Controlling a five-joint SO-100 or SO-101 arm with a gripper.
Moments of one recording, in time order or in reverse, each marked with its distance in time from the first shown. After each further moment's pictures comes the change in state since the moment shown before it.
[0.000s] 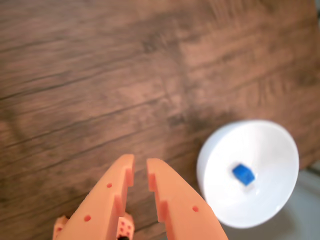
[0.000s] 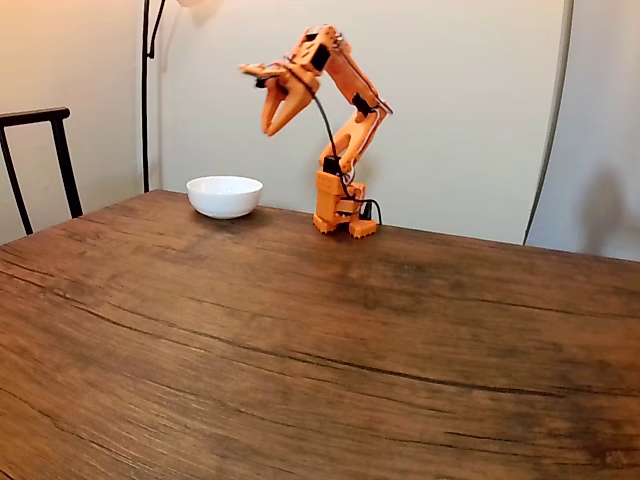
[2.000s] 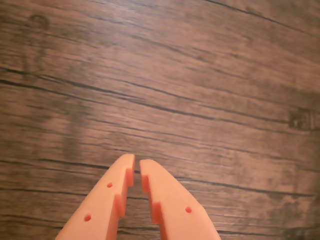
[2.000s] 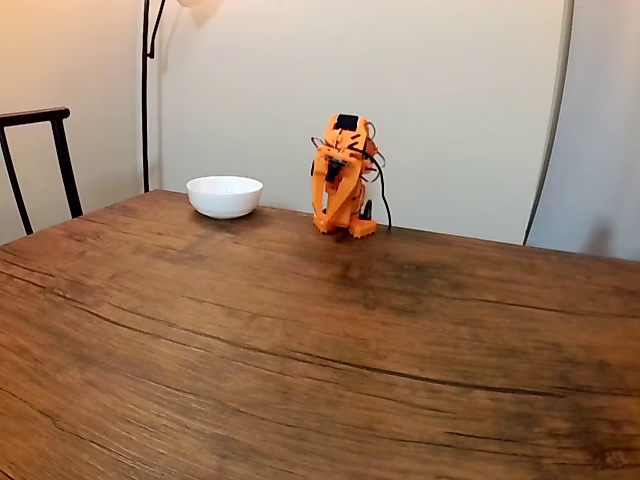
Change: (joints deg) arm -30.8 57.3 77.5 -32.4 -5.4
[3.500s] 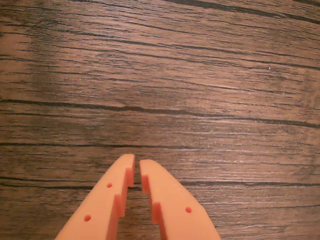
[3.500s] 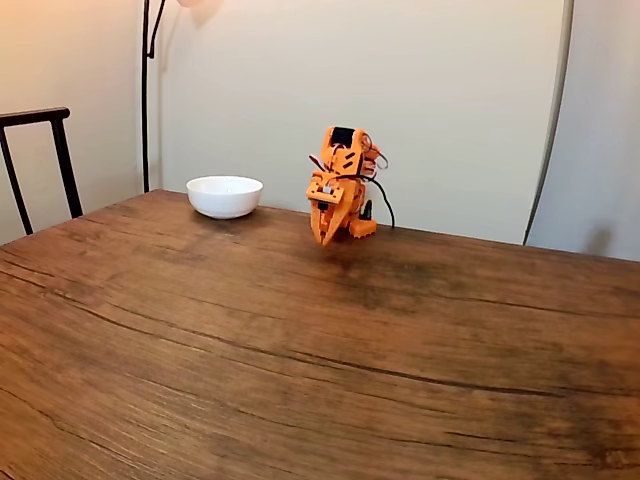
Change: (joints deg) arm 3.2 0.7 7.3 11.6 -4.1
